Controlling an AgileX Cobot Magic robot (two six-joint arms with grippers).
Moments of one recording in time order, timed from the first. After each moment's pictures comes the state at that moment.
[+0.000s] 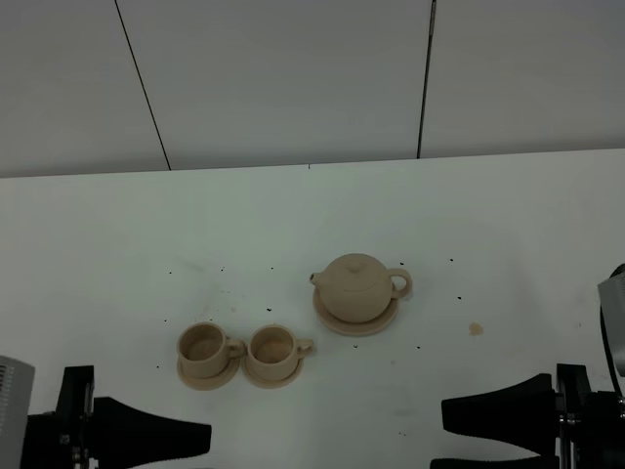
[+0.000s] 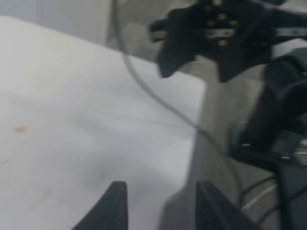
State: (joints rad) left arm 0.01 0.94 -0.38 -1.33 1.11 1.73; right arm 0.30 1.03 -0.35 1.74 0.97 -1.84
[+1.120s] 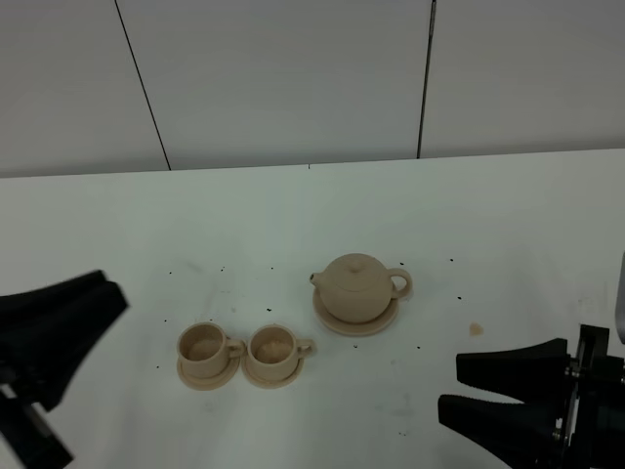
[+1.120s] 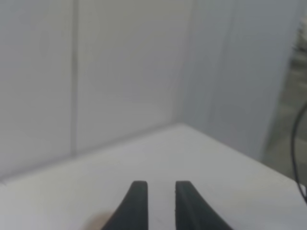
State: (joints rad) left arm 0.01 0.69 -0.38 -1.69 0.63 1.70; right arm 0.30 1.02 -0.37 1.81 0.83 -1.95
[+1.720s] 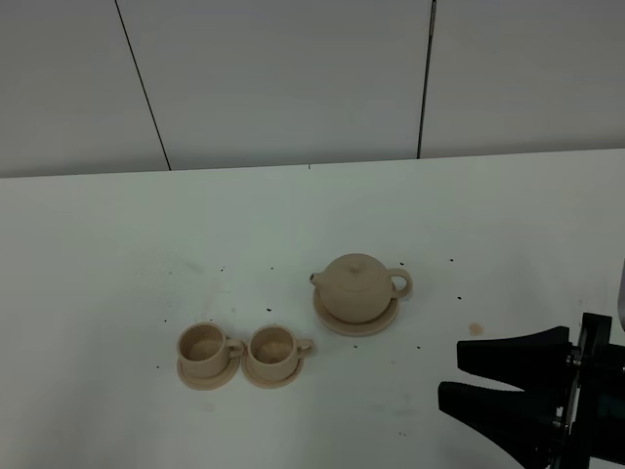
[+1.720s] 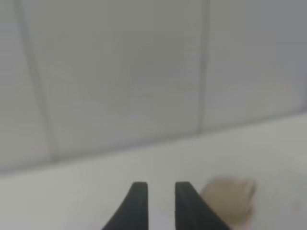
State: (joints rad) left arm 0.01 0.29 -0.58 -0.46 0.55 0.48; right arm 0.30 1.02 -0.39 1.81 0.82 -1.95
